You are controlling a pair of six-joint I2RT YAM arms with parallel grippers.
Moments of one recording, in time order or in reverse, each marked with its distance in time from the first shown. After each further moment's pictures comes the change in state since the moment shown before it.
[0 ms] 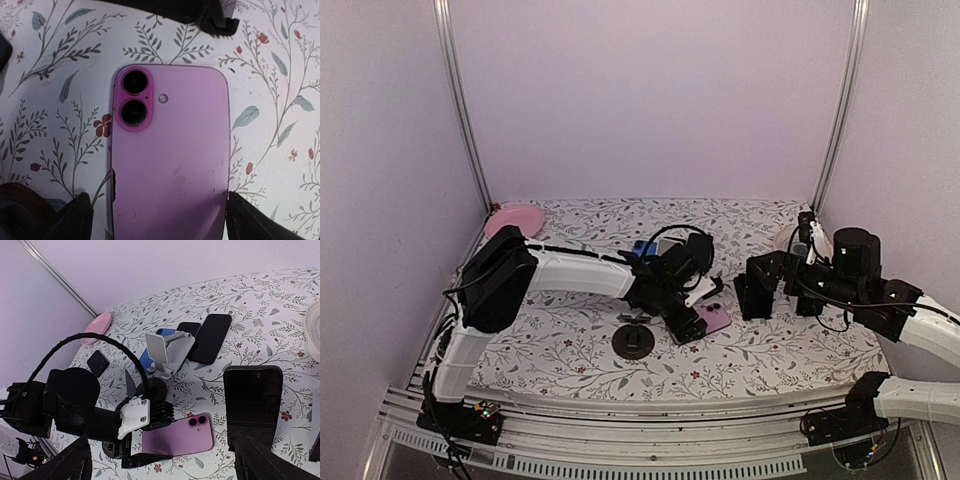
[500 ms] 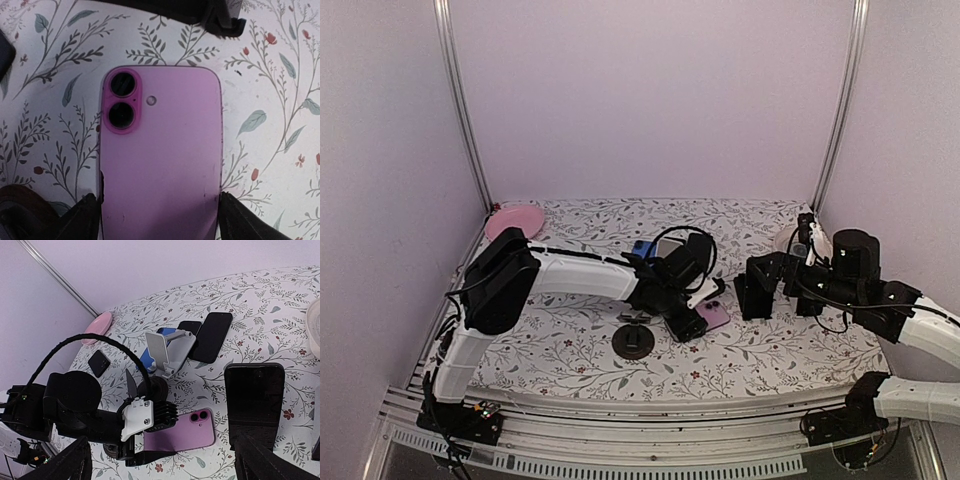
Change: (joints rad) left arm -0.016 0.018 0.023 -0.009 -0.066 0.016; right arm 0.000 0.000 -0.012 0.015 -0.006 0.011
